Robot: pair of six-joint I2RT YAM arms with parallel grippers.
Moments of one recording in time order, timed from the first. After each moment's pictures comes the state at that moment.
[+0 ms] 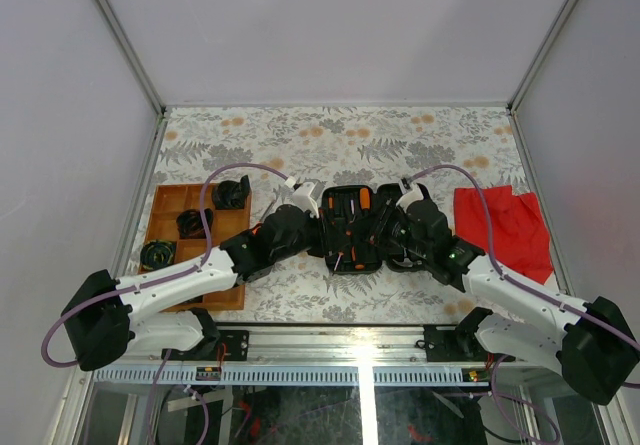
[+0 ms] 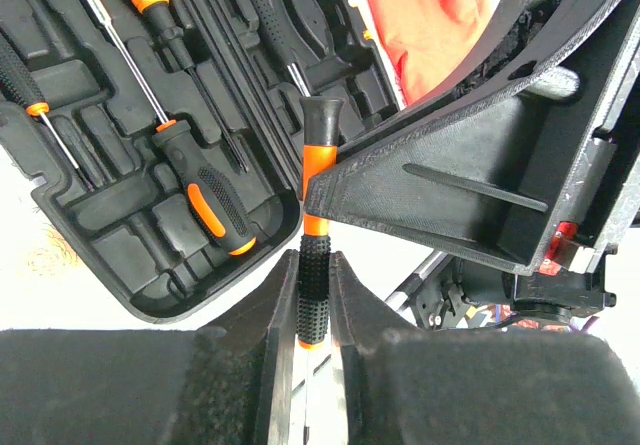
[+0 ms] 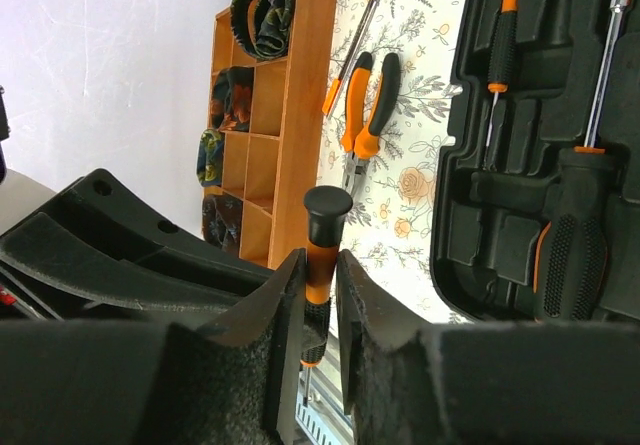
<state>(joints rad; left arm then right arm) -0.94 1.19 0.71 0.06 -0.01 -0.78 0.72 1.03 0.53 0.13 -0.12 1.04</state>
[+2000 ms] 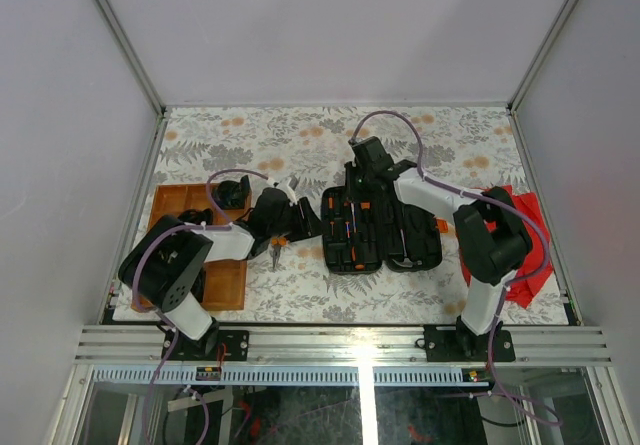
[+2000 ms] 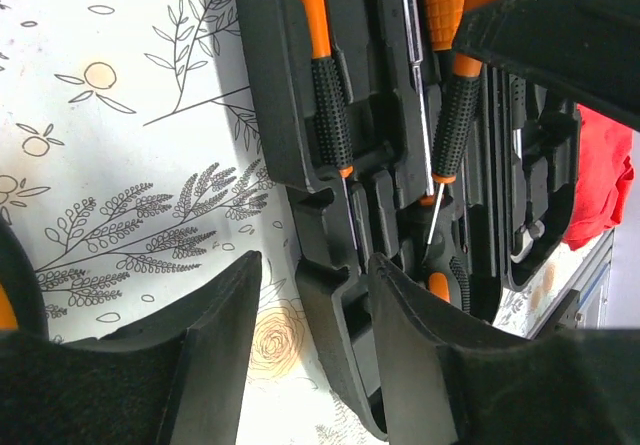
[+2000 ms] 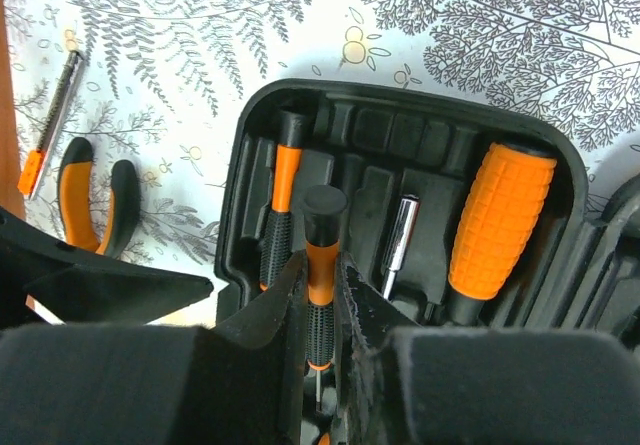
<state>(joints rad) -0.53 1.62 0.60 0.42 0.31 -0.78 0.58 1.83 1.26 -0.32 -0.10 0.48</state>
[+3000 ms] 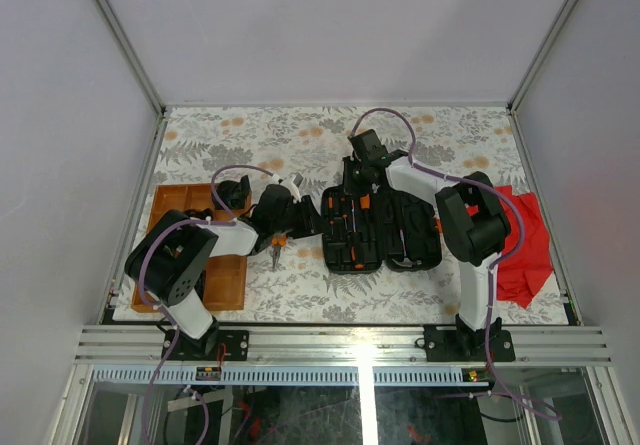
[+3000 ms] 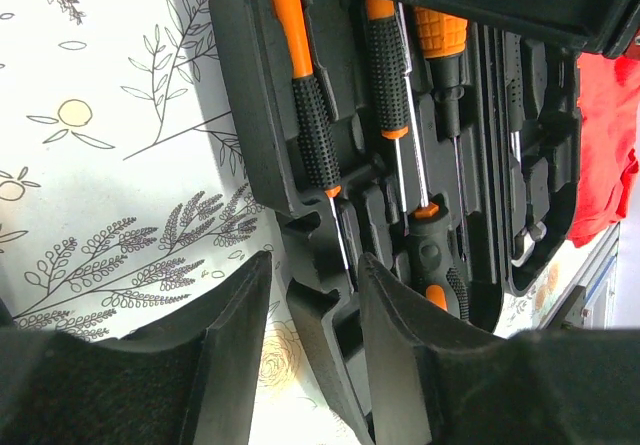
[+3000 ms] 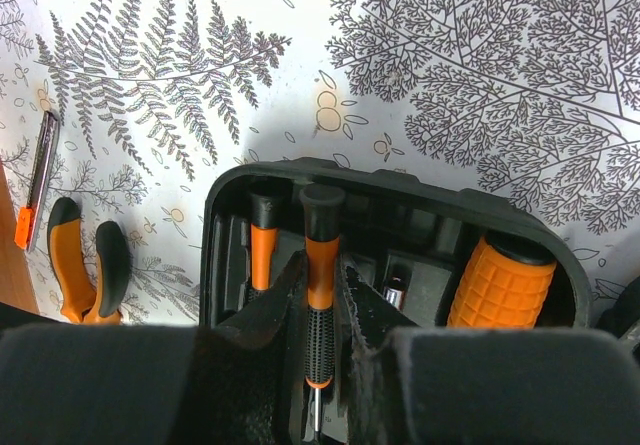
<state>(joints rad) -0.53 1.67 0.64 0.43 0.33 -0.75 0.53 2.03 1.43 -0.36 -0.16 0.50</state>
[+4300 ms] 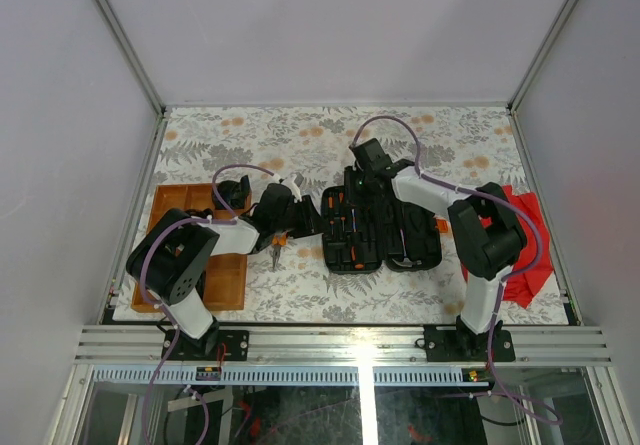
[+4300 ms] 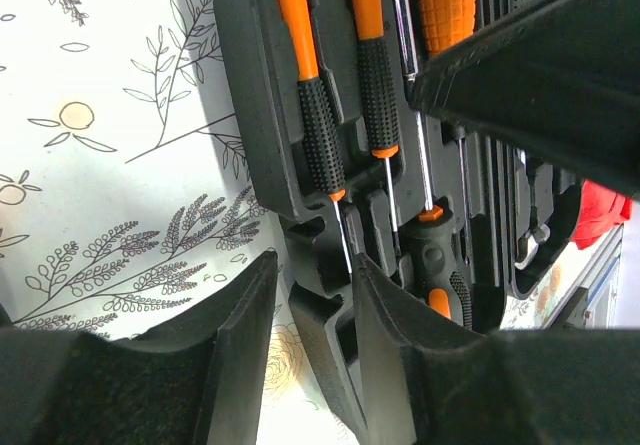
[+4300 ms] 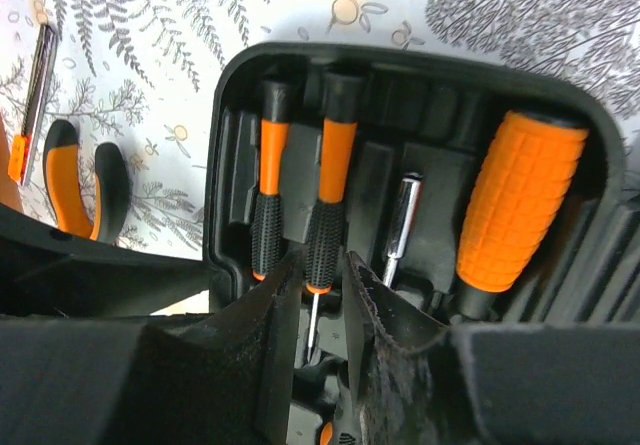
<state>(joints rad) -0.53 1.68 0.66 0.41 0.33 -0.75 0.56 1.89 1.29 -0.37 -0.16 0.51</state>
